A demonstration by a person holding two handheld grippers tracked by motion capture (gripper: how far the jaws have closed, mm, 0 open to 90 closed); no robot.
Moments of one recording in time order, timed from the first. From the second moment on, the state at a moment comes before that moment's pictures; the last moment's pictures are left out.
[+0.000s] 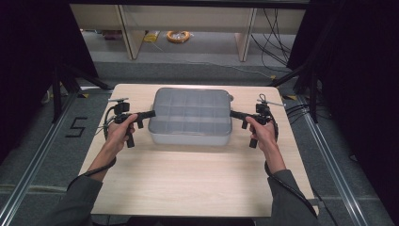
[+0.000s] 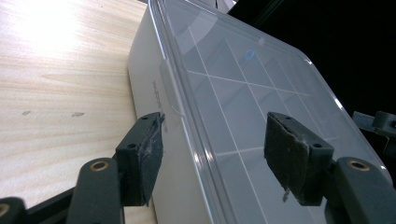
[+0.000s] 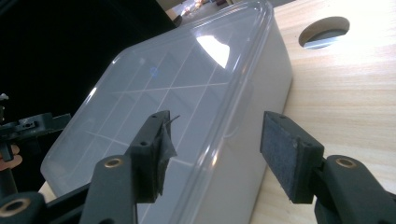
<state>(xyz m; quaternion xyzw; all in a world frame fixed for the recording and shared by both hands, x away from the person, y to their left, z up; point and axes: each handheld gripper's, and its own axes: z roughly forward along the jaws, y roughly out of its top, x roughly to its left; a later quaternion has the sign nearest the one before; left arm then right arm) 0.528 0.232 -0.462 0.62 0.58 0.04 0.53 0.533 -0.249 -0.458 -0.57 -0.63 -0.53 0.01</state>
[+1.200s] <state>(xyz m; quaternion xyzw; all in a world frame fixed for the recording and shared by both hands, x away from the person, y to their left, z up) 0.546 0.209 -0.467 0.62 0.61 0.06 0.49 0.548 -0.227 -0.457 -0.59 -0.63 -0.50 0.01</state>
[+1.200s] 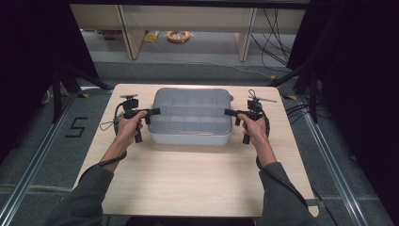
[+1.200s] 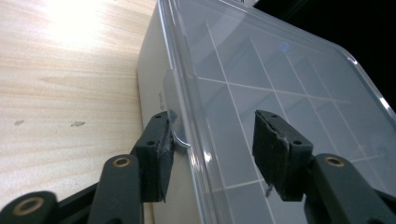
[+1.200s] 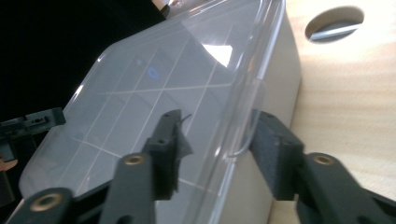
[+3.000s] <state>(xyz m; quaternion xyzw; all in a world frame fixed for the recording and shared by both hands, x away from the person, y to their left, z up) 0.429 0.198 -0.386 0.60 0.55 0.18 0.55 0.449 -0.237 -0.375 -0.51 -0.65 -0.55 -0.10</state>
